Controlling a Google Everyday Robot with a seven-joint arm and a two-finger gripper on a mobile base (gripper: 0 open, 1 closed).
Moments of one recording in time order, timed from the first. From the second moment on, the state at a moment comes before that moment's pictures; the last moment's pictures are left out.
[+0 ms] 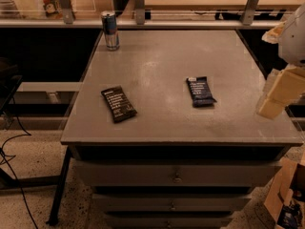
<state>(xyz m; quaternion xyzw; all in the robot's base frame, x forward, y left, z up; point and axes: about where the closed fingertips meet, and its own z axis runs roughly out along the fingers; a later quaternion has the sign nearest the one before) 0.457 -0.216 0.973 -0.58 0.78 -0.05 0.20</state>
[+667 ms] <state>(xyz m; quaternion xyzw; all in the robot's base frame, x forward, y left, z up) 0.507 -0.226 0.953 -0.59 0.76 -0.05 0.27</state>
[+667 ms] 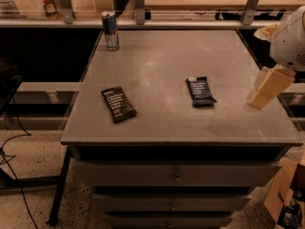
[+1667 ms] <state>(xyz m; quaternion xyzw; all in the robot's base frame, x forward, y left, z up) 0.558 -0.220 0.886 -0.58 0.74 0.03 0.32</state>
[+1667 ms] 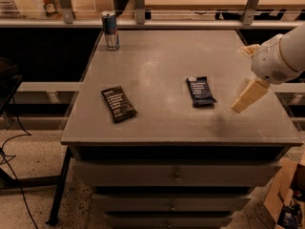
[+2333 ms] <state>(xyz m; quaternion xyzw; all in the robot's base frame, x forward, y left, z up) 0.576 -0.213 0.863 -0.58 0.74 0.06 0.34</state>
